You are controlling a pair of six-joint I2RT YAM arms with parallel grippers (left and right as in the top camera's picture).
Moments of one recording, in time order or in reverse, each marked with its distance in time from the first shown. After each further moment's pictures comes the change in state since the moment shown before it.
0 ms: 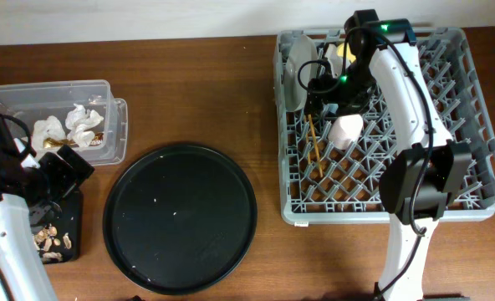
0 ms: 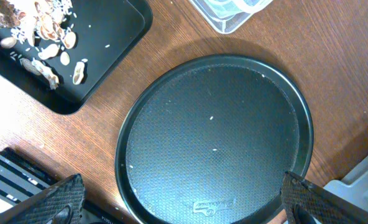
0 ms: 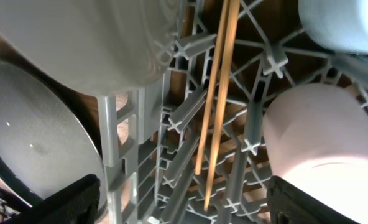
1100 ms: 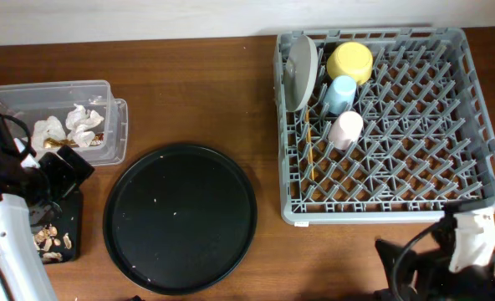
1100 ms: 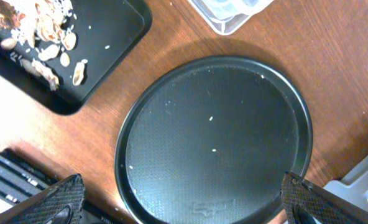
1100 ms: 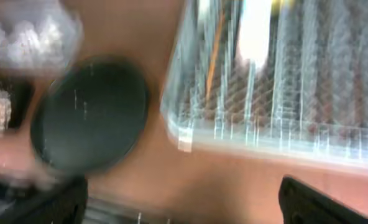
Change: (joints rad) left arm 0.000 0.000 0.002 0.002 0.000 0.000; right arm 0.000 -1.569 -0.724 -0.002 0.124 0.102
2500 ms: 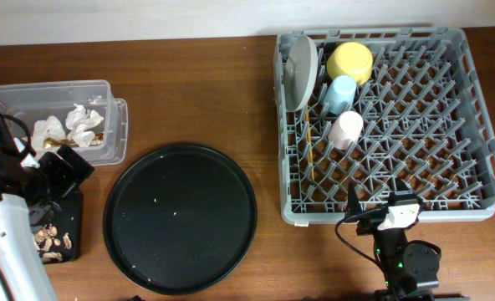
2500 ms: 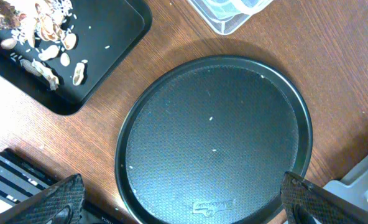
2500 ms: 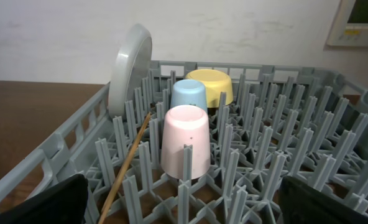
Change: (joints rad) left arm 0.000 0.000 0.002 -0.002 0.000 0.000; right arm -0.031 -0.654 -1.476 1.442 0.225 -0.114
